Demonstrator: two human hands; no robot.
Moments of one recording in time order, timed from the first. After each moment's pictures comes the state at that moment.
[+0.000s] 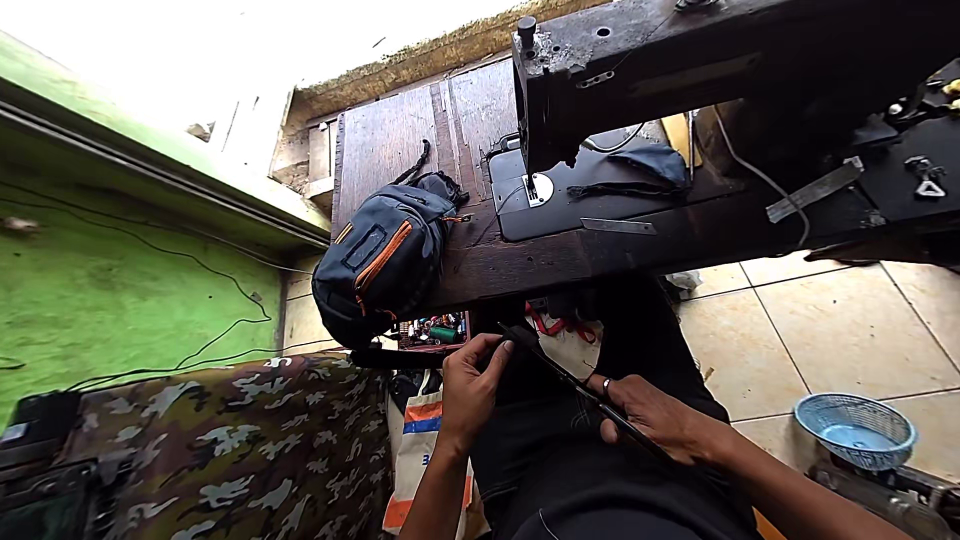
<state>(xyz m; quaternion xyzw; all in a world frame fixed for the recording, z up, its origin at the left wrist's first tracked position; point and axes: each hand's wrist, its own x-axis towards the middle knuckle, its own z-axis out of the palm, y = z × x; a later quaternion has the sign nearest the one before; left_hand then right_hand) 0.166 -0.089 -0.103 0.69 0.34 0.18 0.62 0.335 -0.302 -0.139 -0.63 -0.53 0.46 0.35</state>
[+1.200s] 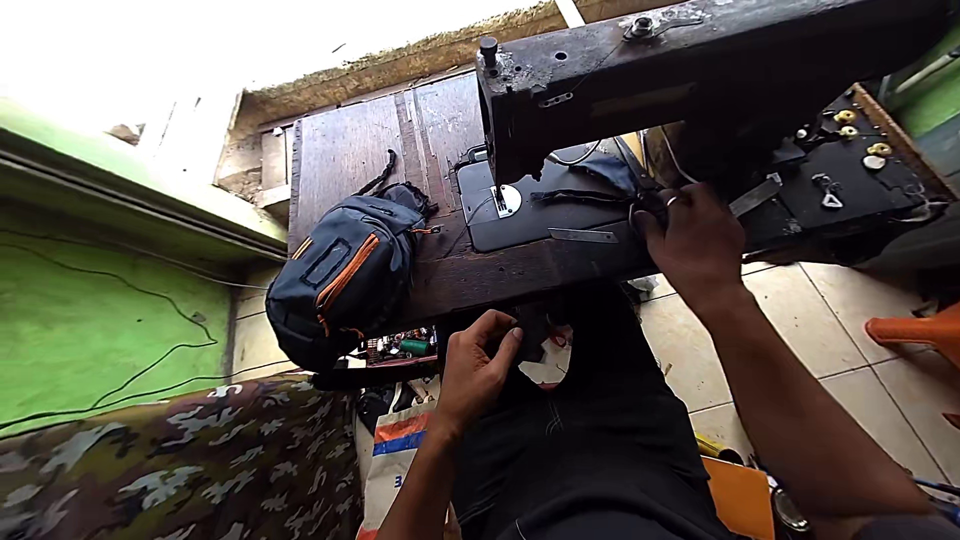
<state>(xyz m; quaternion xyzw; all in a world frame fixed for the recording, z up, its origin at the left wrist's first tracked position) 0.215 -0.082 -0.088 0.75 0.19 0.13 0.62 0.478 -0.254 -0.076 -0.94 -0.29 -0.02 0.19</state>
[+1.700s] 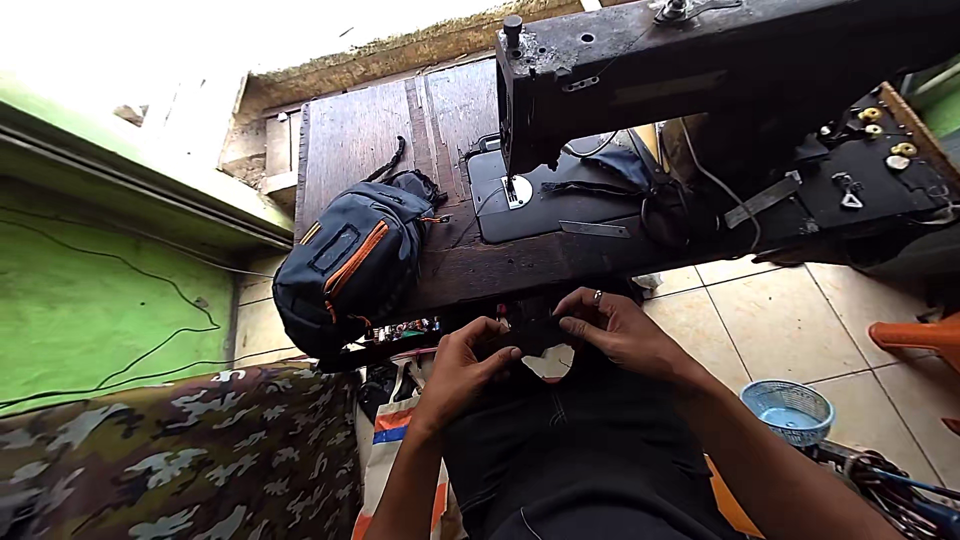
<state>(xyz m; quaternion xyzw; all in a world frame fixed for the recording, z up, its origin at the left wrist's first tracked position) 0.188 -0.064 -0.095 0.67 0.24 0.01 0.70 0.376 -0.248 -0.103 -0.65 -0.32 0.42 0.55</state>
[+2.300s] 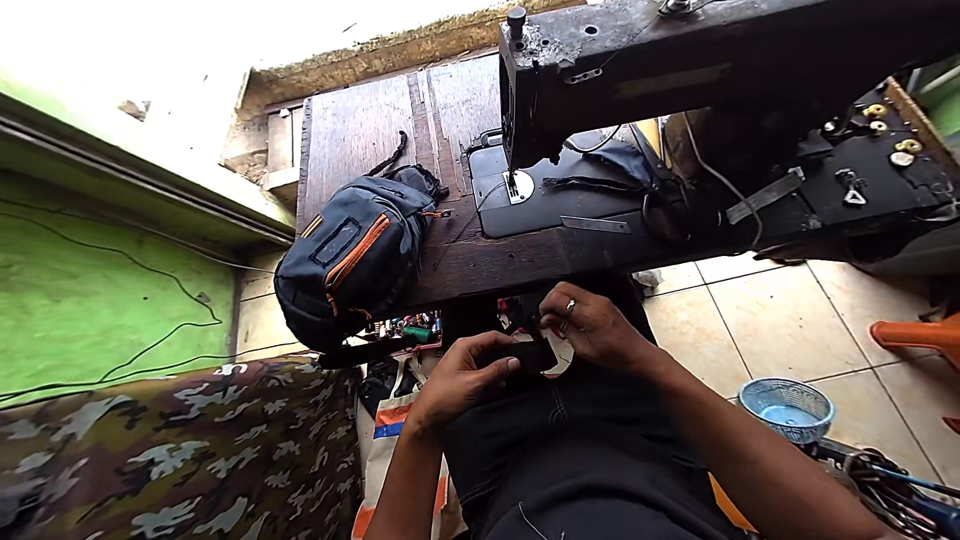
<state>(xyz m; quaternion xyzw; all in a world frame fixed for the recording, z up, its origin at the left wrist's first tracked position) 0.173 -0.064 -0.105 0.62 0.17 -0.04 0.77 0.369 -0.229 -0.125 -0.69 -0.59 0.10 0.42</state>
